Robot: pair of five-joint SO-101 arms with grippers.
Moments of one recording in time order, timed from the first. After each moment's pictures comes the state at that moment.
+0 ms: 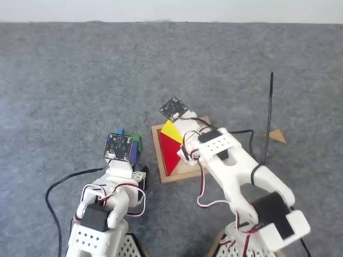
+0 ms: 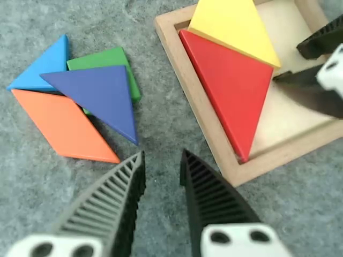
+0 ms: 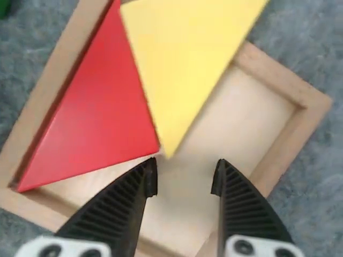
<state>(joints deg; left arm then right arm) 10.0 -102.7 97.1 72.0 13.3 -30.2 -3.9 44.4 40.6 15.7</state>
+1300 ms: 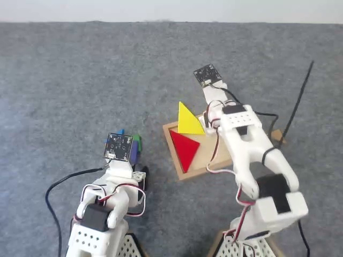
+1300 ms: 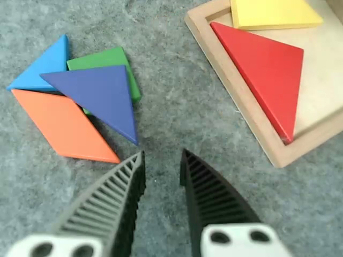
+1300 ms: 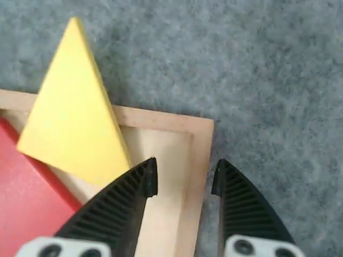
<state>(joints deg) 10.0 -102.7 97.1 72.0 13.3 -16.0 6.2 27.9 40.5 13.8</state>
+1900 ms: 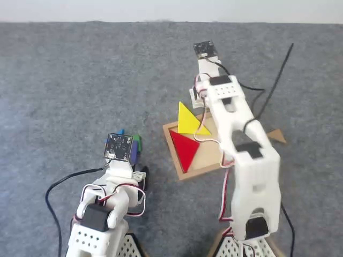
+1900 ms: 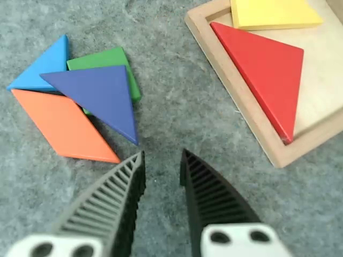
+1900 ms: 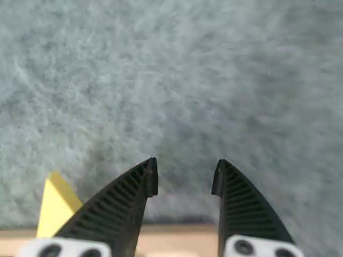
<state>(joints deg) 10.0 -102.7 97.1 72.0 13.3 -17.7 39.0 -18.1 55.2 0.7</state>
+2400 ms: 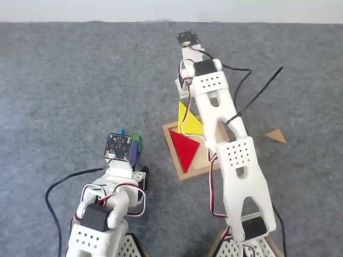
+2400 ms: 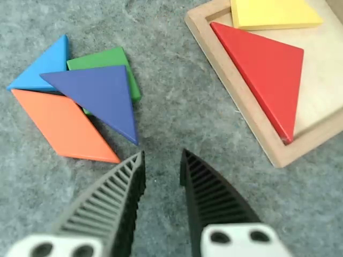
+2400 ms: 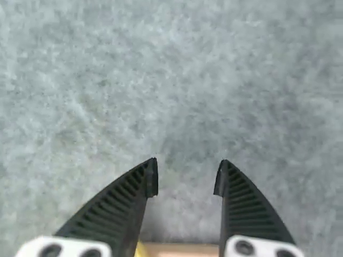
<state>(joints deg) 10.0 -102.7 97.1 72.0 13.3 -21.6 63.1 -66.5 81.3 0.7</state>
